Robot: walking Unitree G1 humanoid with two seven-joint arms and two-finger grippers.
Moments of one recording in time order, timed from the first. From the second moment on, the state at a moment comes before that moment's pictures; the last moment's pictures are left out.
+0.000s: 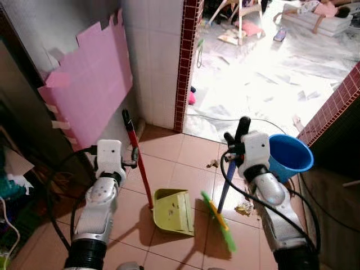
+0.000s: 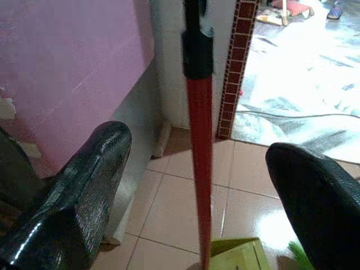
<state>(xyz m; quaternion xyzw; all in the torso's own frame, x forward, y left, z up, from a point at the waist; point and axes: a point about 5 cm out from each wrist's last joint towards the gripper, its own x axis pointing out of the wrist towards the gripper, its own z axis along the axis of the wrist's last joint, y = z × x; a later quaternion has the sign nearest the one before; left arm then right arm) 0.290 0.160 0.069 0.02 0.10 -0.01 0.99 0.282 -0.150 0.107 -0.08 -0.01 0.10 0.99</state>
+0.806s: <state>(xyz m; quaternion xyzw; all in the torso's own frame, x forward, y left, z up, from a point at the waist) 0.337 0.172 0.088 0.05 0.07 0.01 1.00 0.225 -0.172 0.118 -0.11 0.02 0.09 0.99</state>
